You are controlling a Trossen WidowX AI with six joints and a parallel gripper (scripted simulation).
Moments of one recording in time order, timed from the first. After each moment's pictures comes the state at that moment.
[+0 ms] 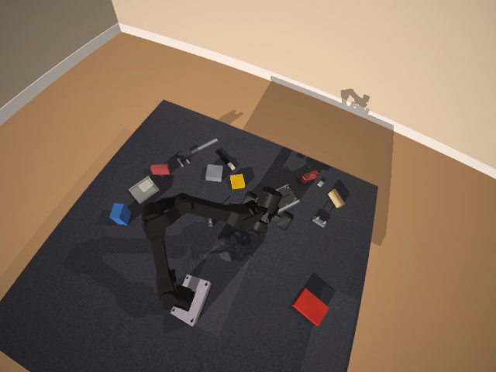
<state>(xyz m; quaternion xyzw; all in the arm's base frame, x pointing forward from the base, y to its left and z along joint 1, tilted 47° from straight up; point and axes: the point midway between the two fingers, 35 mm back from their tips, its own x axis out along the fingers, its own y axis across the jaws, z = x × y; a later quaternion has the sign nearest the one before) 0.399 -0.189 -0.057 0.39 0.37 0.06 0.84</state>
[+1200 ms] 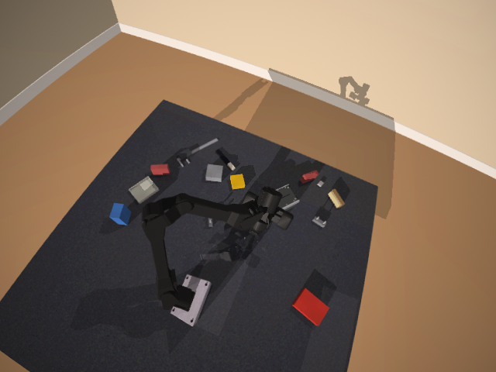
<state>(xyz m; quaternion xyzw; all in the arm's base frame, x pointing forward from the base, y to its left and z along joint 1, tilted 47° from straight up) 0.399 -0.189 -0.057 0.39 0.37 0.06 0.84</state>
